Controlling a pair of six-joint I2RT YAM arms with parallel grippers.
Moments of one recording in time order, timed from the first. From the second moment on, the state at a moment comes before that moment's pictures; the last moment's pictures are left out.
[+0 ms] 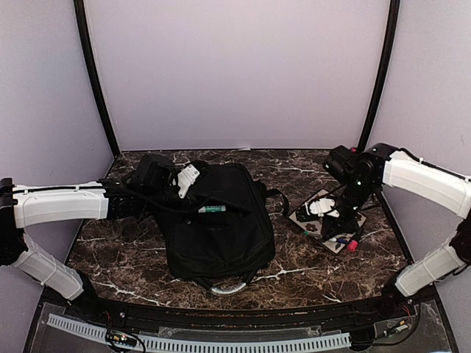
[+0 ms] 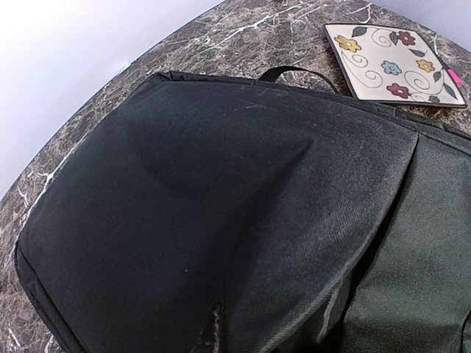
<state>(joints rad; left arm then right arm) -0.79 1.38 0.91 -0.17 -0.07 0.13 0.61 1.35 1.08 -1.22 -0.24 -0.94</state>
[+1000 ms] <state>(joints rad) -0.77 1.38 0.91 -0.18 0.00 0.12 1.14 1.87 1.66 -0.72 -0.01 -0.83</state>
